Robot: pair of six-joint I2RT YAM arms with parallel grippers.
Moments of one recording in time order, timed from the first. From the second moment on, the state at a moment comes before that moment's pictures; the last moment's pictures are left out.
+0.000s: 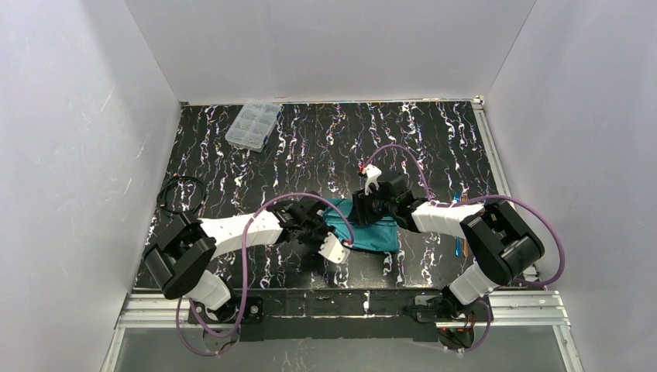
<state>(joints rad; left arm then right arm) -0.89 1.50 0.75 -0.33 0.29 1.26 0.64 1.55 0.64 0.20 -0.30 0.23</state>
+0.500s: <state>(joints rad) -0.87 1.49 0.77 -0.43 0.32 1.28 0.64 1.54 0.64 0.20 -0.32 0.23</state>
